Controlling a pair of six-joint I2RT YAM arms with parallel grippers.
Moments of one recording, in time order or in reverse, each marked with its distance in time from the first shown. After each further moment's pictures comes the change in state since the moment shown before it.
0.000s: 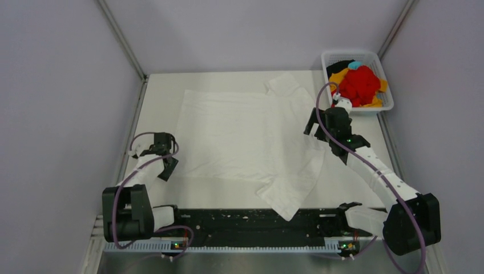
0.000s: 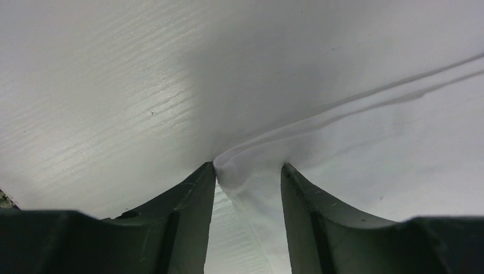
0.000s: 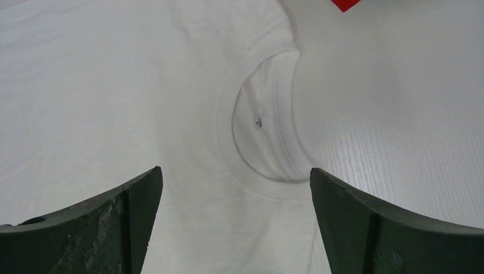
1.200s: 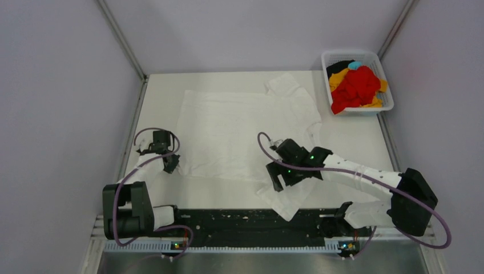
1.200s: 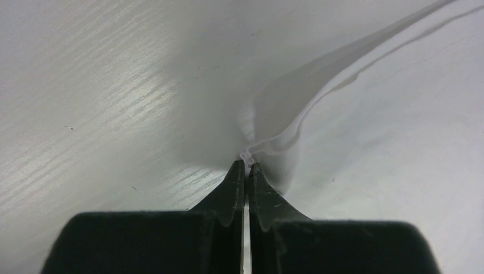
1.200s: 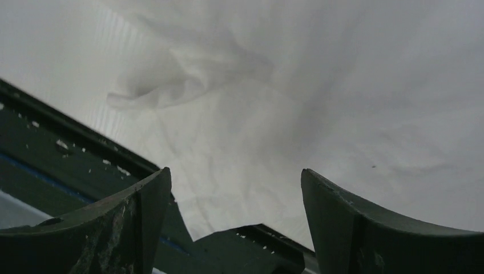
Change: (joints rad) left arm 0.008 0.014 0.006 0.122 0.139 0.084; right arm 0.528 0.119 0.016 -0.385 -0.249 -0.071
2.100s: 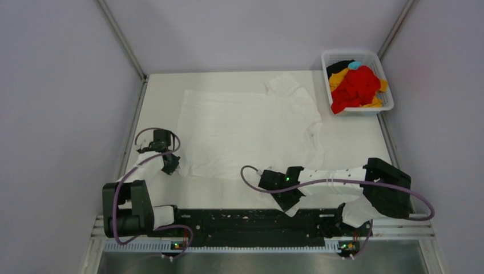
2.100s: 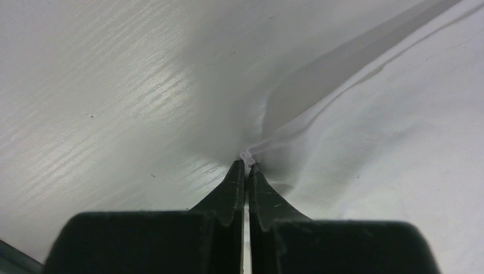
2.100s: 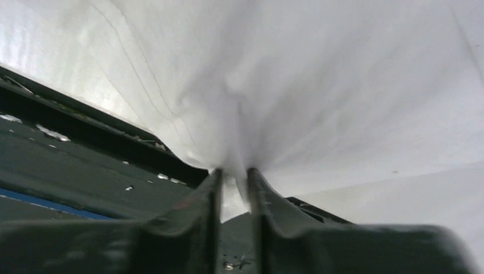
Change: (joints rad) left arm 0.000 0.014 0.028 -0.079 -0.002 0.033; right arm 0.389 0.209 -0.037 -0.084 0.075 0.144
